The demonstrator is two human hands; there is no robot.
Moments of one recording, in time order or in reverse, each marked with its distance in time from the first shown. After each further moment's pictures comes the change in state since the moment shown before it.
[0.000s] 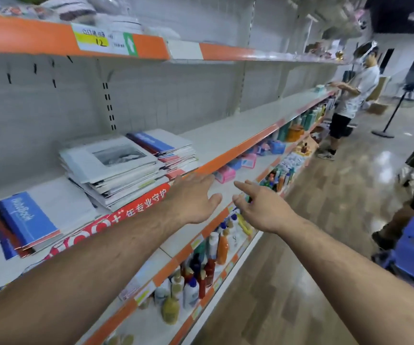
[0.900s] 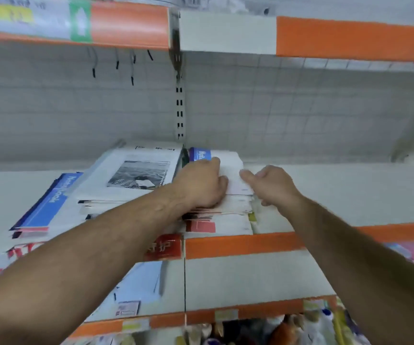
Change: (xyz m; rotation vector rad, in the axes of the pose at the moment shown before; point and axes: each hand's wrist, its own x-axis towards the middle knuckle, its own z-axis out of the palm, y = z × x) left_hand 0.198 -0.101 -0.013 0.023 0.167 -0.797; right_hand 0.377 -0.011 0.024 0.524 -0.275 -0.268
